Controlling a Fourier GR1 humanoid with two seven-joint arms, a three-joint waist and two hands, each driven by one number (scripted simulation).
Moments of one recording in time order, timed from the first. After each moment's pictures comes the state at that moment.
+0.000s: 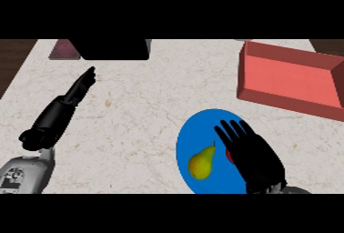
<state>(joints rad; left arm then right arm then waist) -0.21 0.33 -0.06 -1.56 -0.05 -0.15 -0.05 -0.17 -0.40 0.59 -1.86 1.00 0.58 0.50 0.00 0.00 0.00</state>
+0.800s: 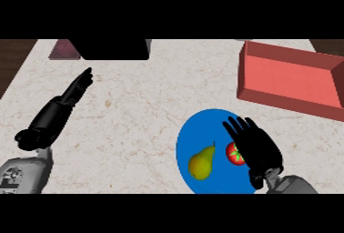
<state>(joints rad) -0.21 0.29 0.01 -1.54 -0.09 -0.22 -0.08 -0.15 -0.35 0.48 -1.63 1.14 0.47 0.32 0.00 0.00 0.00</state>
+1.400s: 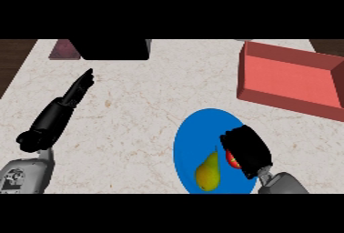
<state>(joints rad) -0.20 0.26 0.03 -1.55 -0.12 -0.24 -0.08 -0.18 -0.33 0.52 -1.52 1.26 0.29 0.13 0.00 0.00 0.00</state>
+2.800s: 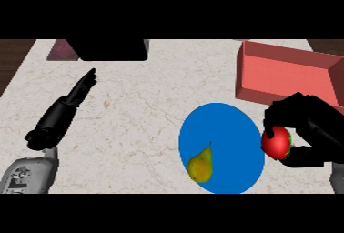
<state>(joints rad) -0.21 0.23 0.03 -1.54 -0.16 -0.22 -0.08 -0.22 -0.48 0.09 -1.83 0.64 0.26 -0.44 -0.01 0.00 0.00</state>
